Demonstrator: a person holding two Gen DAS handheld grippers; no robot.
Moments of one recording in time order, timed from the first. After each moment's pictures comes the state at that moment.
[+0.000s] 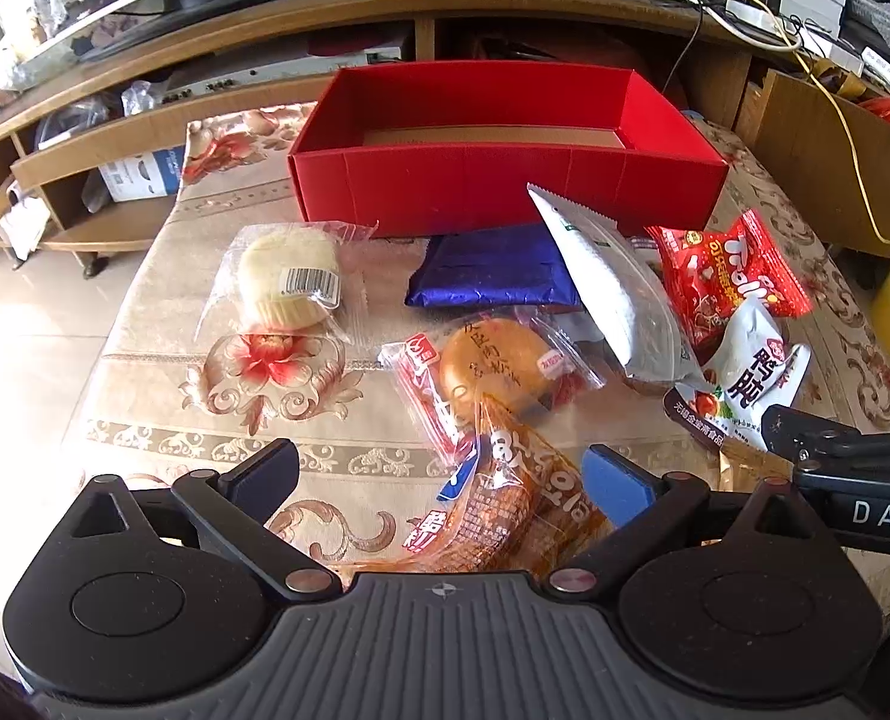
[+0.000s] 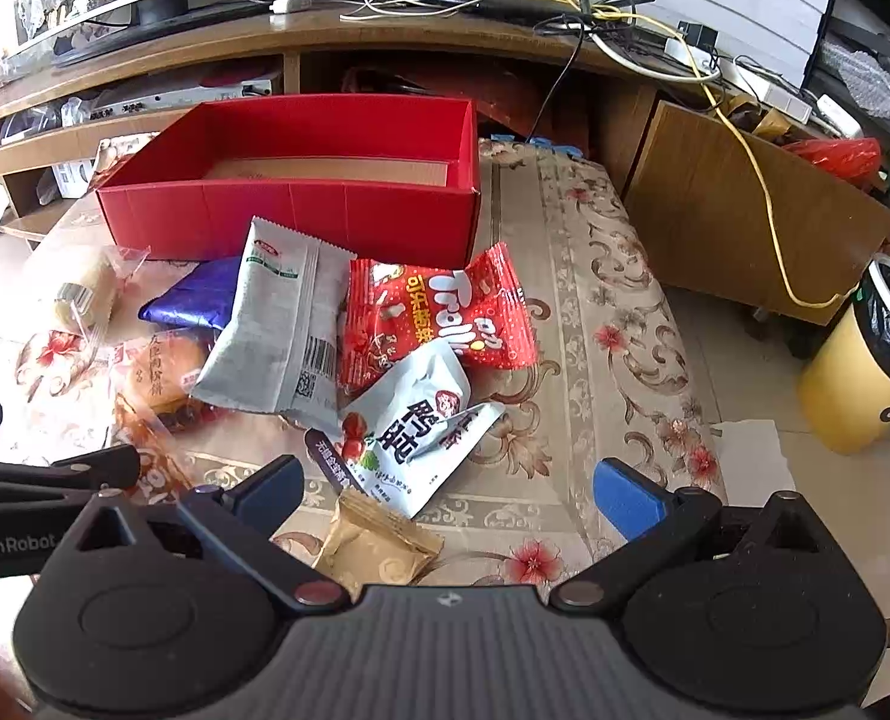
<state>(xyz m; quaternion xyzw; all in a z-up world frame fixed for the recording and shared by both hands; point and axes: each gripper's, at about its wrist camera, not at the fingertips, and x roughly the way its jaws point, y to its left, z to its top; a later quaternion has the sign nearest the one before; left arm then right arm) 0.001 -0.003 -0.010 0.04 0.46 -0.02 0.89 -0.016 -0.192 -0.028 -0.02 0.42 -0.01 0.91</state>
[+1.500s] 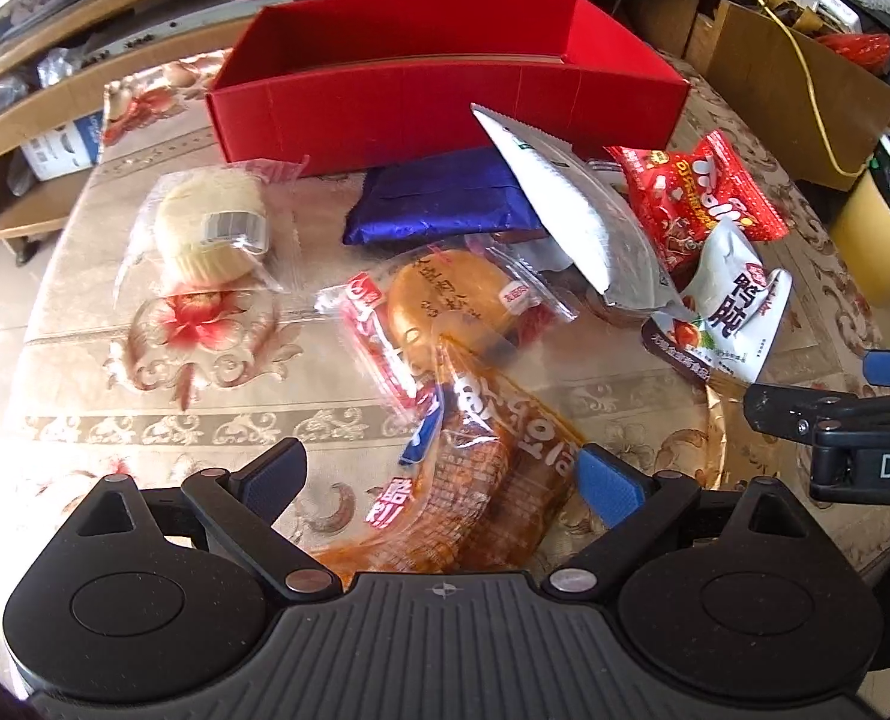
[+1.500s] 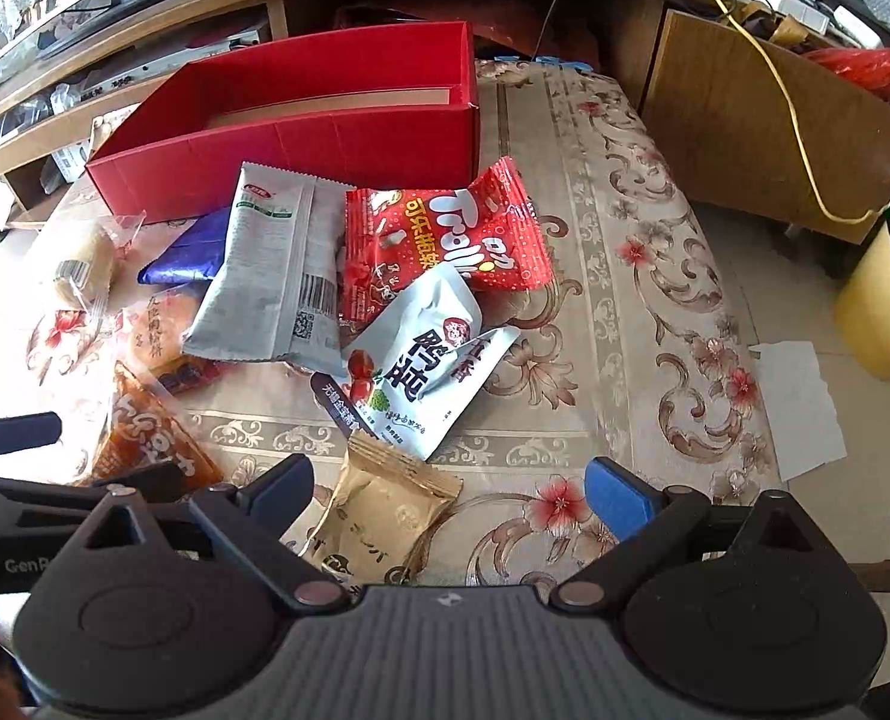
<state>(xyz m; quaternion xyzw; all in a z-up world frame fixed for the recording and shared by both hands) 0.015 -0.002 -0.036 0.05 0.51 -0.10 0.85 -0.008 -0.203 -0.044 0.03 0.48 0.01 0.87</state>
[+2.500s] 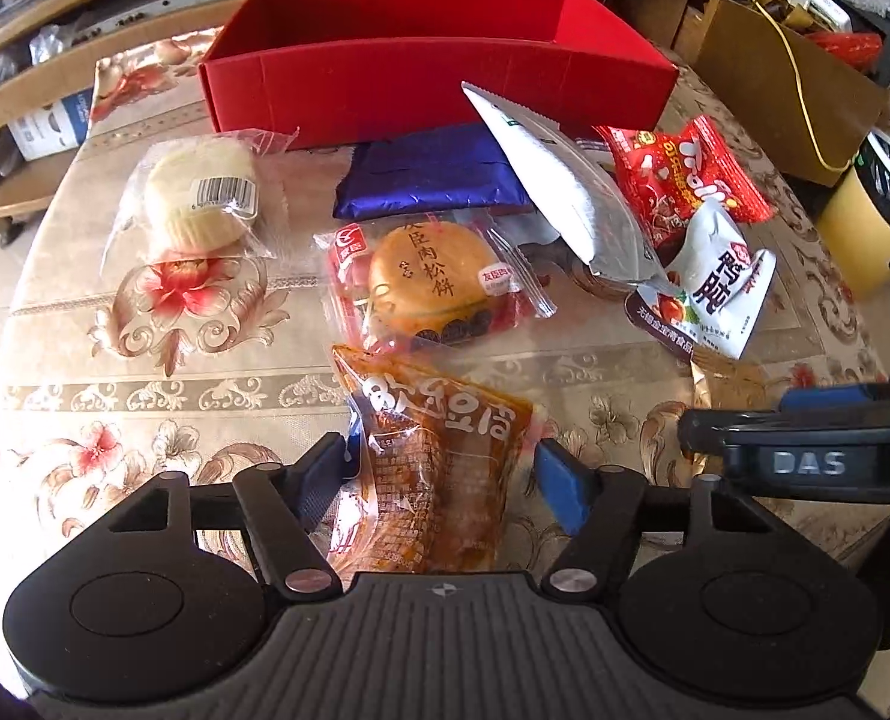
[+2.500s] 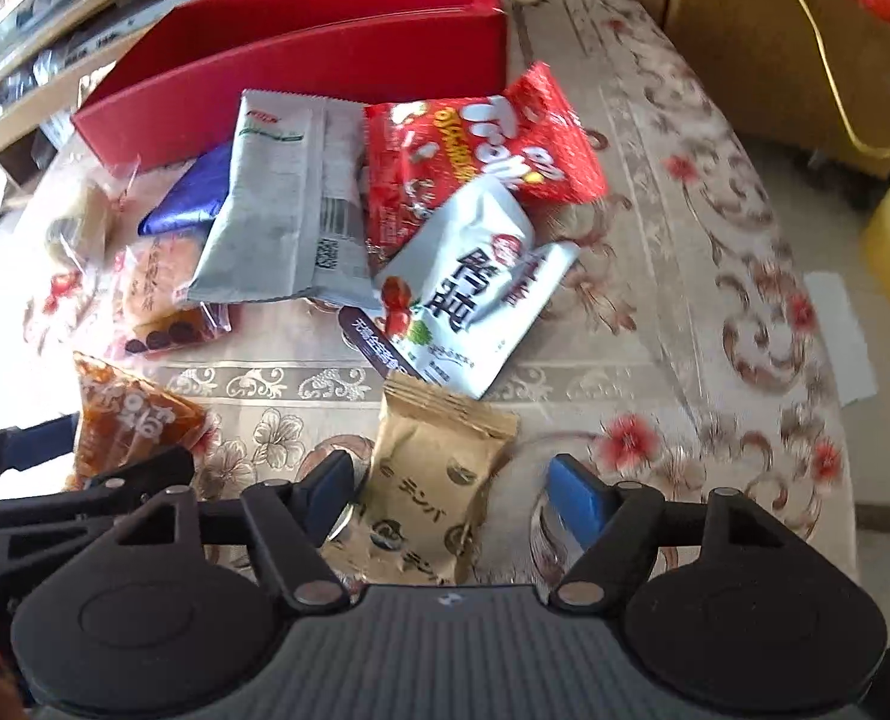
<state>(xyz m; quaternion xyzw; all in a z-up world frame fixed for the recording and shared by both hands) 0.003 0.003 -0.038 0.04 0.52 -0.11 0.85 0.004 -0.180 -0.069 0.05 0.54 0.01 0.84</state>
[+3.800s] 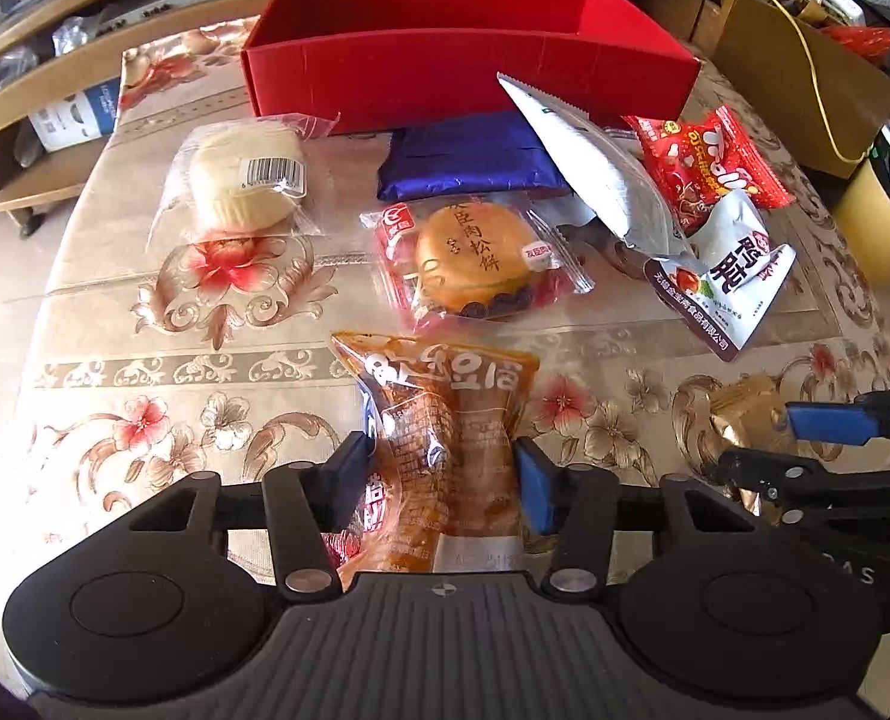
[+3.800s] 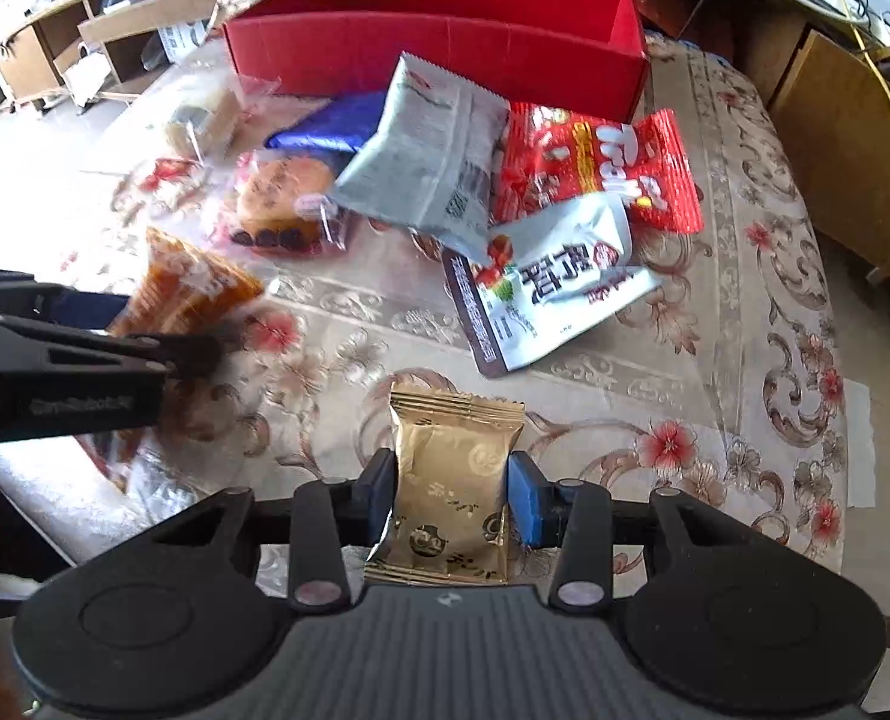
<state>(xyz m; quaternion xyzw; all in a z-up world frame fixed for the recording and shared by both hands) -0.004 0.017 -0.035 0.05 0.53 -0.09 0.84 -0.028 -0.161 -0.058 -0.04 0.51 0.11 0.85</state>
